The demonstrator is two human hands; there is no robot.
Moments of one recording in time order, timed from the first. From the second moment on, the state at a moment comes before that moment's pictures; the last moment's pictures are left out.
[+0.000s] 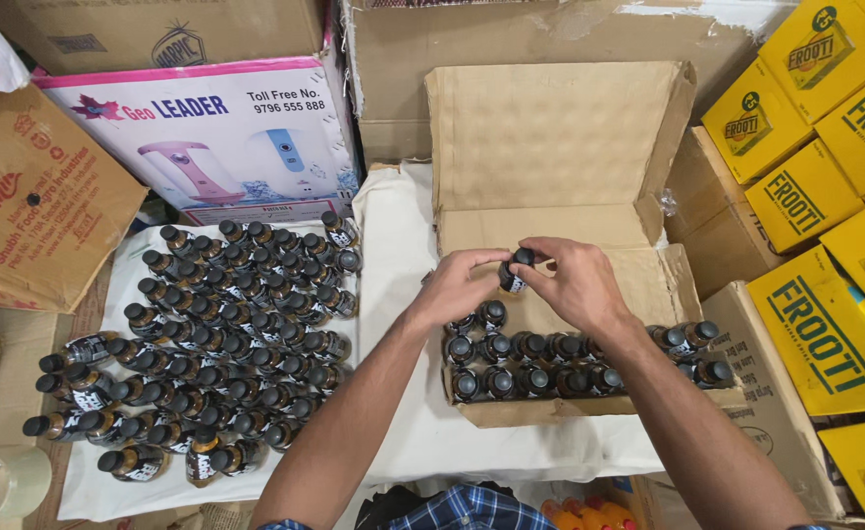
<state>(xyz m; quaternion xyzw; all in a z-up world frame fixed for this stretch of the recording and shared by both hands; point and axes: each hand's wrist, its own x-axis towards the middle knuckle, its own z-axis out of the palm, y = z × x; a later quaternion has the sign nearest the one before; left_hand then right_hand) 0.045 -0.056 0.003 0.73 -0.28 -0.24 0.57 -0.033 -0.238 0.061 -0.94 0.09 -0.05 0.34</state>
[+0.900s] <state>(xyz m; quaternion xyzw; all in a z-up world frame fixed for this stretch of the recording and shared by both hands) 0.011 -0.085 -0.015 0.83 -0.29 -0.25 0.41 -0.064 -0.267 0.007 -0.94 0.03 0.10 0.33</state>
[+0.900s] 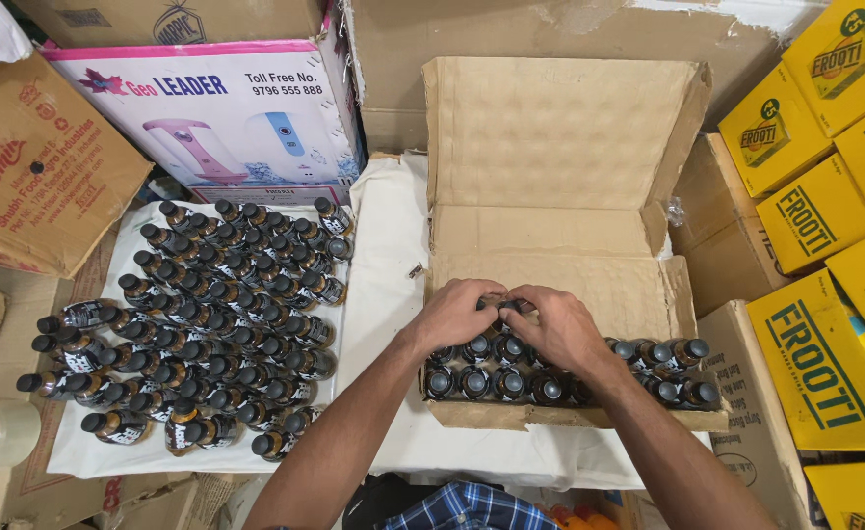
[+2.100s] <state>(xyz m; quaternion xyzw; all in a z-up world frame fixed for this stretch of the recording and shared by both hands) -0.020 0.178 0.013 0.84 -0.17 -0.15 0.49 -0.020 -0.060 0.001 -0.85 -0.09 0.10 0.51</state>
